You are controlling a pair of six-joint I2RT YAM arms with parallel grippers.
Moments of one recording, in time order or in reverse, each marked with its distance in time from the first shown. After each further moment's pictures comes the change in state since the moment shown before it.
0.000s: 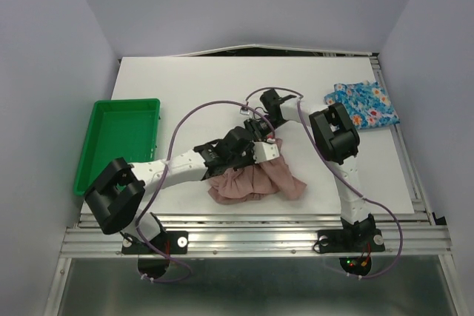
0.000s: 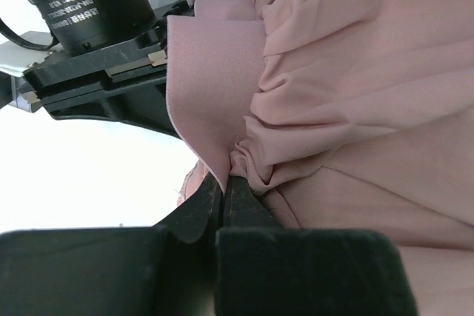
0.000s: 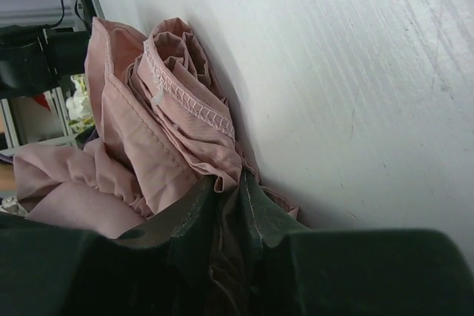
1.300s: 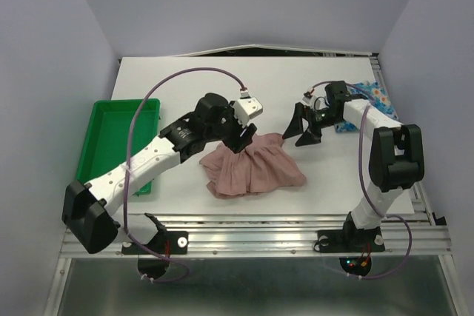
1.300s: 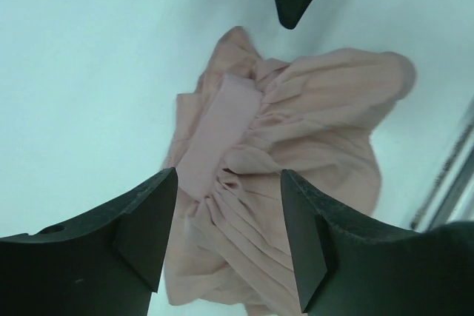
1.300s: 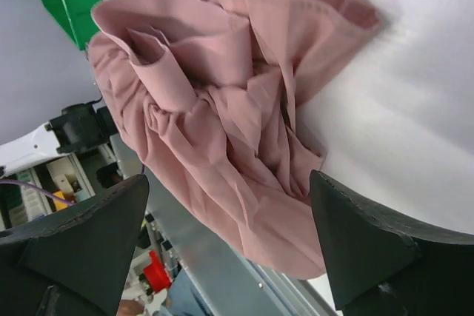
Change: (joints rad) left arm 0.160 -0.134 0.243 -0.208 0.216 -0.359; right arm -0.368 -0.566 -0.412 -0.018 0.155 0.226
